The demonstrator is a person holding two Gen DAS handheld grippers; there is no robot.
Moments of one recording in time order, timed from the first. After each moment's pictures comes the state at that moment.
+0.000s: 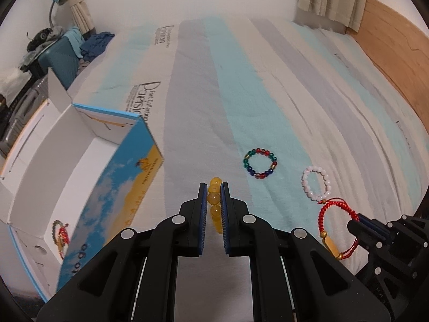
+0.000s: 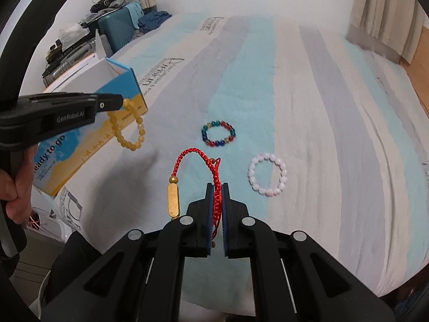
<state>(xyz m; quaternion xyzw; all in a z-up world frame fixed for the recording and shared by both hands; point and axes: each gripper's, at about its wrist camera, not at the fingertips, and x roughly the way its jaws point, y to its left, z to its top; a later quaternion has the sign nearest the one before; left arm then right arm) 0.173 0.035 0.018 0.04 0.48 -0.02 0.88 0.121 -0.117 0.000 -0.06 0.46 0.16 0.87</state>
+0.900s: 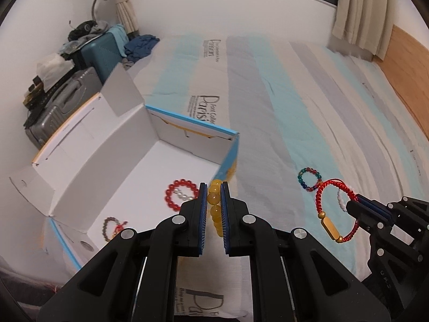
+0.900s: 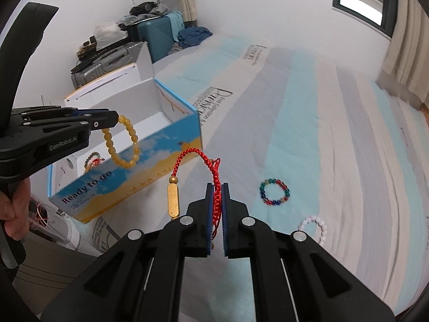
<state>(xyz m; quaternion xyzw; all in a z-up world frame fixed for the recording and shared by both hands) 0.146 0.147 0.081 0.01 0.45 0.05 0.89 0.135 -0.003 0.054 -0.10 0.41 0.22 0.88</state>
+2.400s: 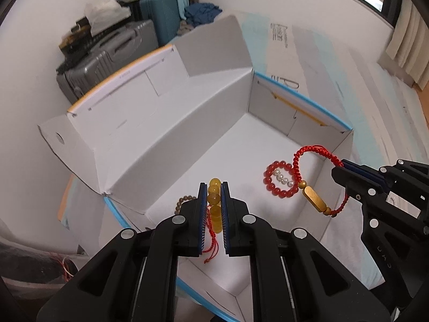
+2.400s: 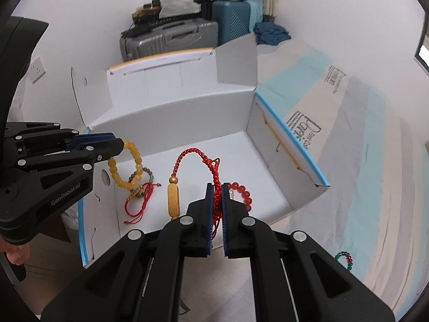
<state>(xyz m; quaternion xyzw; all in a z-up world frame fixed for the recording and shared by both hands) 0.126 0.326 0.049 -0.06 0.50 0.13 0.85 0.167 0.205 0.037 -0.21 0.42 0.34 0.81</state>
